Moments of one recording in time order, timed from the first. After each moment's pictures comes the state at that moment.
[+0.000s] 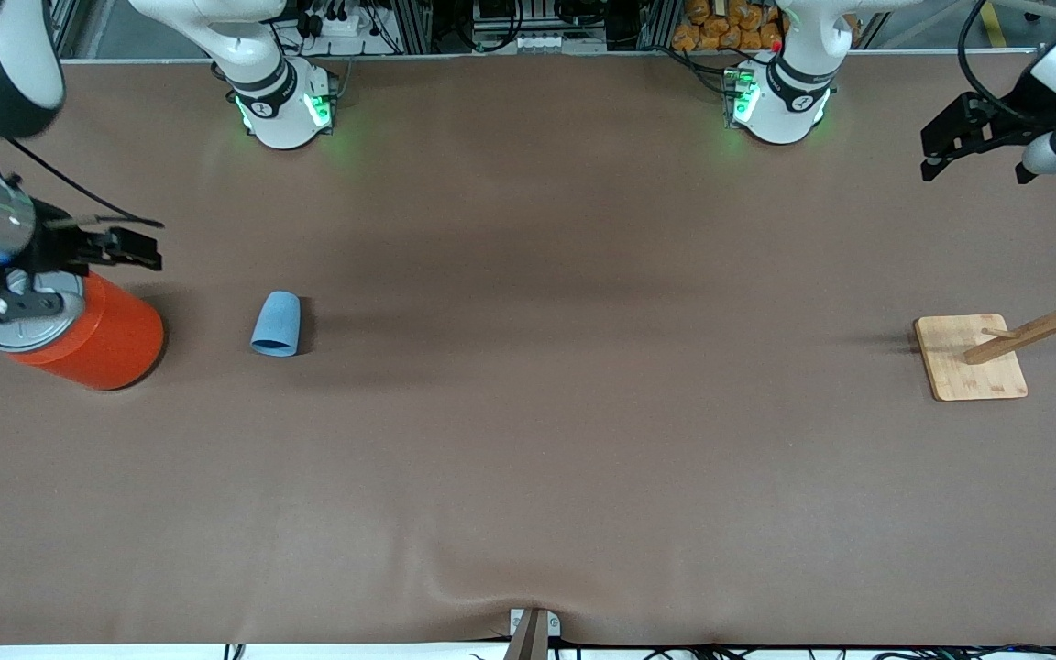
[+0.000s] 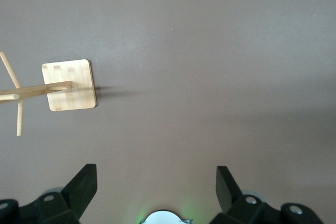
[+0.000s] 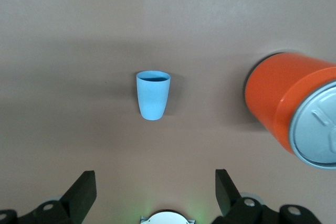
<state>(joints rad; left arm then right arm) 0.02 -0.07 -0.19 -1.46 0.02 1.39 -0.10 -0.02 0.15 0.05 -1.58 0.01 1.47 -0.03</state>
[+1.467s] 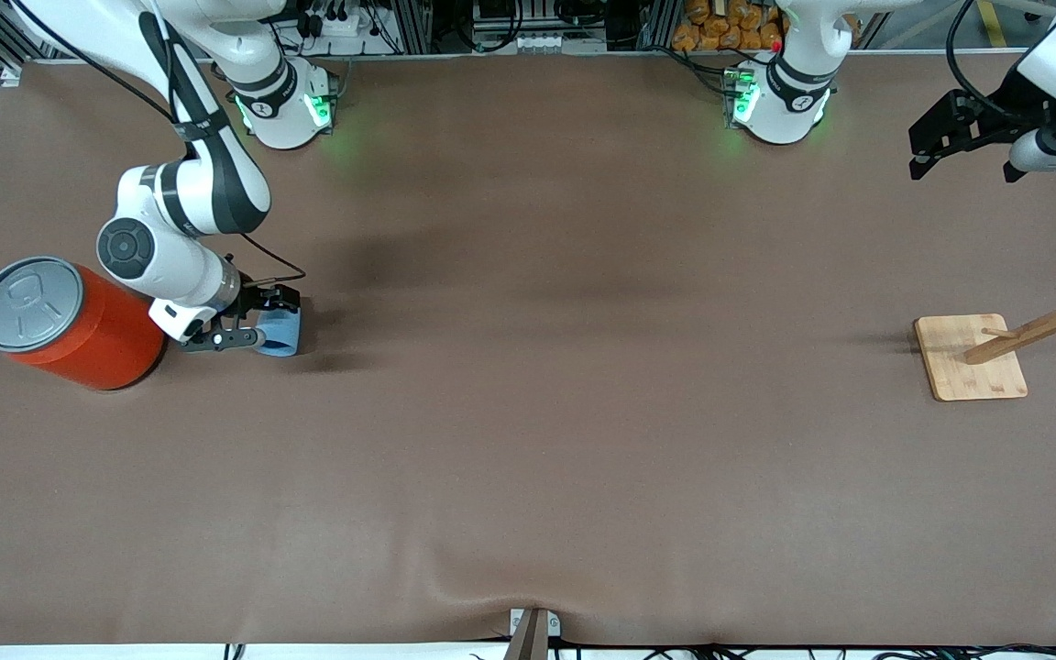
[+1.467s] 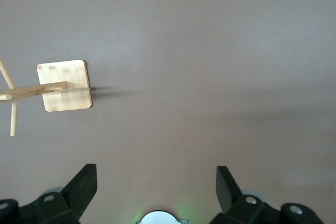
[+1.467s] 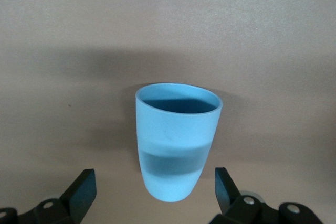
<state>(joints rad) 0.02 -0.06 -0.20 -1.46 0.01 1.39 -0.11 0.05 0.19 0.07 -2.30 0.05 2.34 -0.01</state>
